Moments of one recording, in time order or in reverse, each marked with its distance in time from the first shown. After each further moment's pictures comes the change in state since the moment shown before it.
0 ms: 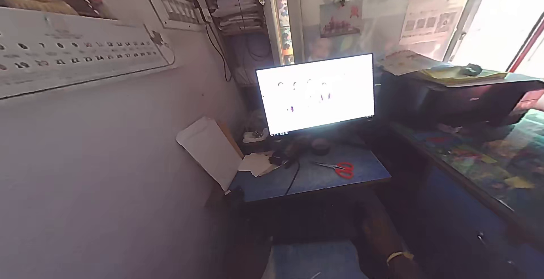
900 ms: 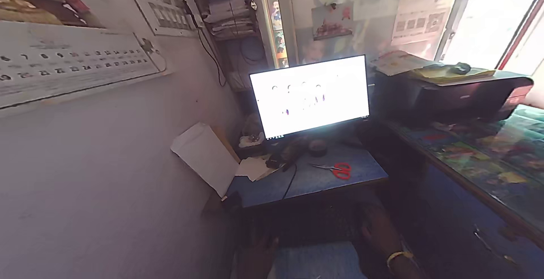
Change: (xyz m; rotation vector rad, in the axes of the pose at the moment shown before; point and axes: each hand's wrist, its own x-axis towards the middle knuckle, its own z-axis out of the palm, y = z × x) left_hand 0.027 -0.004 0.037 0.046 0.020 0.044; right_hand 0.000 0.013 0.008 -0.054 0.143 -0.160
